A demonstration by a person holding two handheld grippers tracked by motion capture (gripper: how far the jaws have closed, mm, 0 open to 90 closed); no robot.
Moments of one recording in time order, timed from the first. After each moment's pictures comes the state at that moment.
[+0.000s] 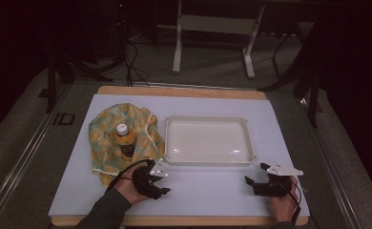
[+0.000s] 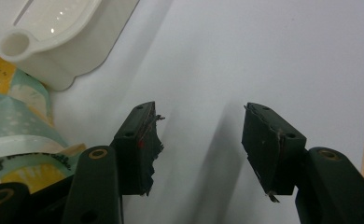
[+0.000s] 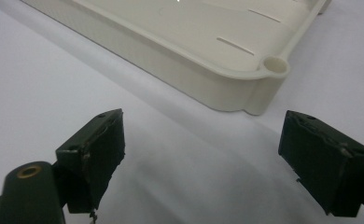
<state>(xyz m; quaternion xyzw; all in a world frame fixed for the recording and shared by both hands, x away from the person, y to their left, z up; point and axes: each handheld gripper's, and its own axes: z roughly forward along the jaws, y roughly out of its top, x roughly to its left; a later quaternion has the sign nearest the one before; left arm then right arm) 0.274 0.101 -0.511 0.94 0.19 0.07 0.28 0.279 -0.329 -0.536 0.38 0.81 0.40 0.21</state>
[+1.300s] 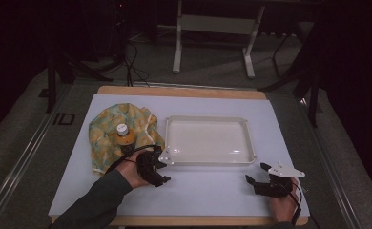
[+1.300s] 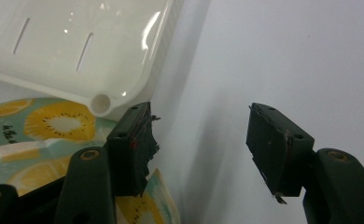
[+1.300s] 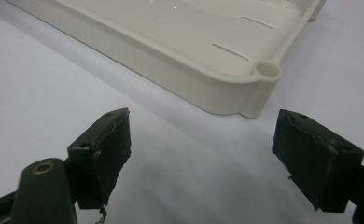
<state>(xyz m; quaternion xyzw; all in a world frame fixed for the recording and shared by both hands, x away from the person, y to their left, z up) 0.301 0.088 -0.467 0.96 0.14 0.09 0.22 0.277 -0.332 -0.536 0.38 0.80 0.41 0.22</state>
